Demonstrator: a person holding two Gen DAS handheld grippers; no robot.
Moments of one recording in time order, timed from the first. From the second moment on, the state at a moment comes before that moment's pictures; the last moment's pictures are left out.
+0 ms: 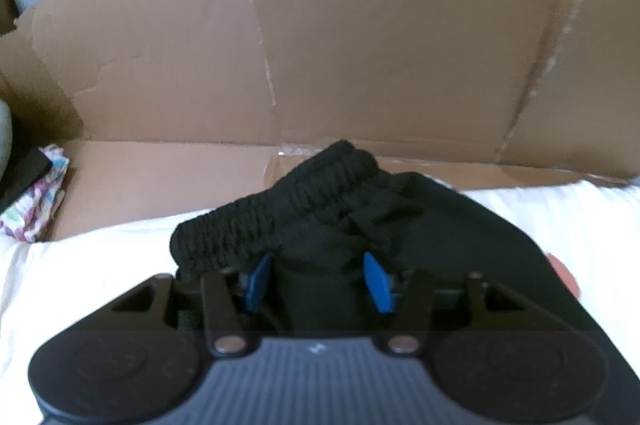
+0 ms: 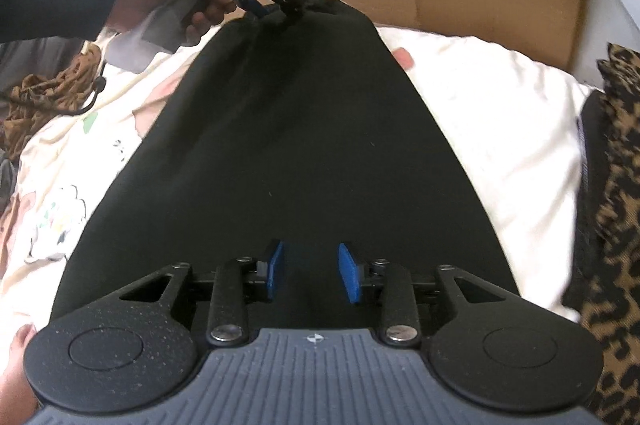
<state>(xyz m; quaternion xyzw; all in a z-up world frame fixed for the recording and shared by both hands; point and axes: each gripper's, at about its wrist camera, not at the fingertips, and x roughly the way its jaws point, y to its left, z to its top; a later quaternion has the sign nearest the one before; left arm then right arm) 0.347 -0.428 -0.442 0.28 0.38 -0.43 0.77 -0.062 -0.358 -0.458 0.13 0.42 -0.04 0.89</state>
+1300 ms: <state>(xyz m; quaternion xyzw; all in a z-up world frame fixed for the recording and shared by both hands) 0.195 -0.173 -0.405 0.29 0.42 -0.47 0.72 -0.094 -0.353 -0.478 0.13 0.55 0.00 0.82</state>
